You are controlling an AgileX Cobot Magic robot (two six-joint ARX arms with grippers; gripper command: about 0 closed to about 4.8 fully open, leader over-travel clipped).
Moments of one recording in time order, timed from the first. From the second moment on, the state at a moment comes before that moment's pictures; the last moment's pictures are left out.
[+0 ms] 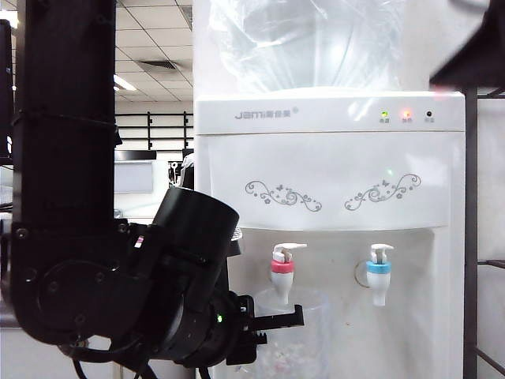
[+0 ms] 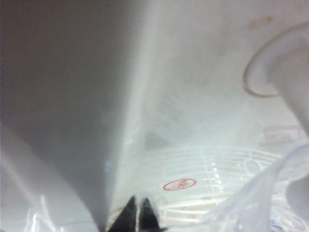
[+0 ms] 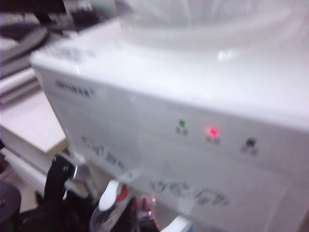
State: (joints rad) left arm -0.81 2.32 0.77 1.12 -0.49 -0.39; right arm 0.32 0.69 0.32 0.21 -0.27 0.11
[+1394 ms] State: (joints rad) left arm -0.81 2.32 0.77 1.12 -0.50 -0.39; right arm 0.60 1.46 0.65 0.21 -0.26 0.03
